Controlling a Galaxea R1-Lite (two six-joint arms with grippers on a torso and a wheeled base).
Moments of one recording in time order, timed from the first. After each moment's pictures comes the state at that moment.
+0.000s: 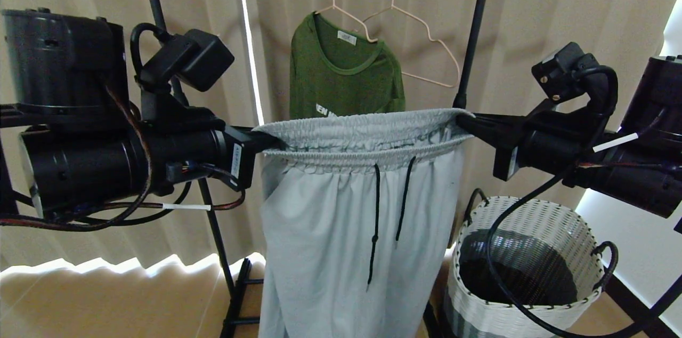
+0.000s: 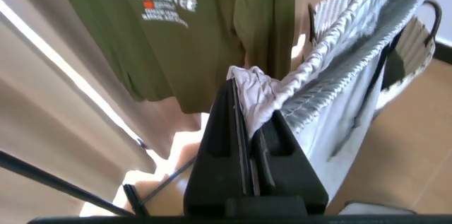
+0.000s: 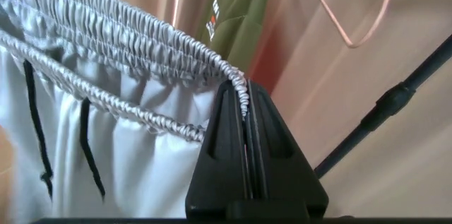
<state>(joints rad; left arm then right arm) -0.52 1.48 -1.01 -0.19 -0.06 0.16 0.39 1.55 -0.83 -0.62 0.18 -0.21</state>
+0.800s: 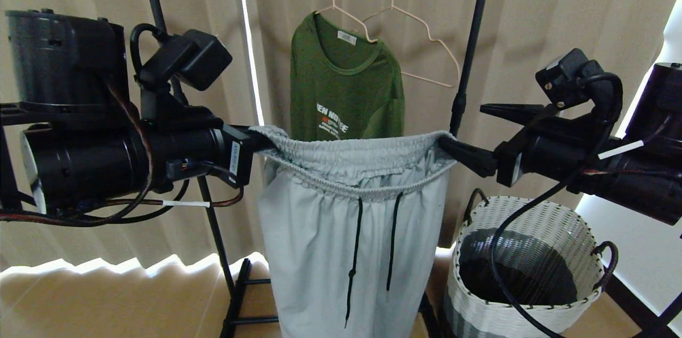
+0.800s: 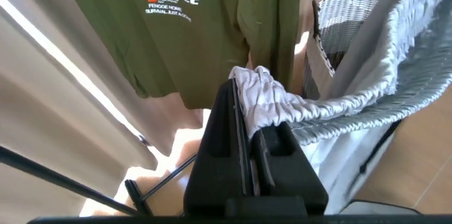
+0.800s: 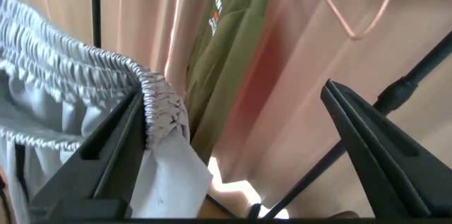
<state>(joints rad) -0.50 1.49 -1.02 -0.19 -0.06 0.16 0.40 1.53 -0.80 -0.63 0.19 -0.21</state>
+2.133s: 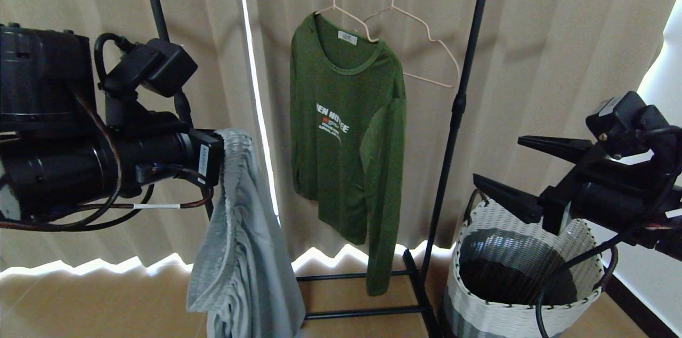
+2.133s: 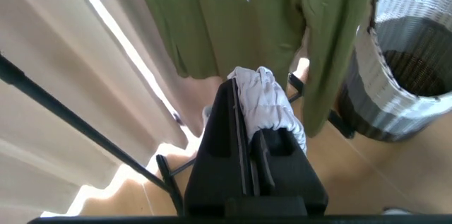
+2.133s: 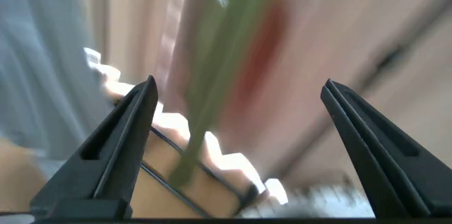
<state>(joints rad) -0.41 1.44 -0.96 -0.19 0.00 0.18 0.37 1.36 -0.57 -0.63 0.12 -0.25</state>
